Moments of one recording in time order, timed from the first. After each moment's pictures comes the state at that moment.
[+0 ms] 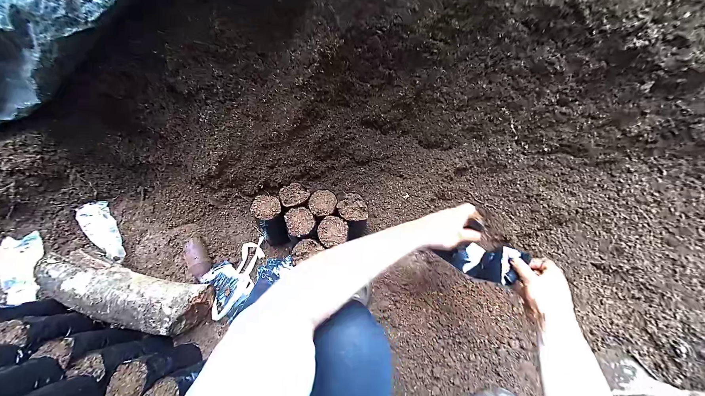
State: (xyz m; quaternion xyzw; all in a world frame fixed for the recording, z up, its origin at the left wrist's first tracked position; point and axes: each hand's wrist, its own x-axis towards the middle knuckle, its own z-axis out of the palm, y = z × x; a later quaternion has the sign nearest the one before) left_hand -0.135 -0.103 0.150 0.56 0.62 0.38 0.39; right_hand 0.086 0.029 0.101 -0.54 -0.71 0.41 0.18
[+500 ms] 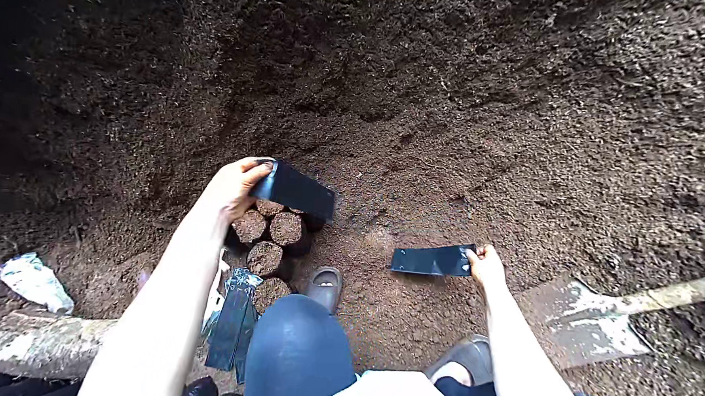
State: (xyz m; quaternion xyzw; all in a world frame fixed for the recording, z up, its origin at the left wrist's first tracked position) left_hand -0.254 -0.245 0.149 0.16 0.69 0.63 0.33; right_hand 0.163 0.074 0.009 -0.60 -0.72 0.34 0.05
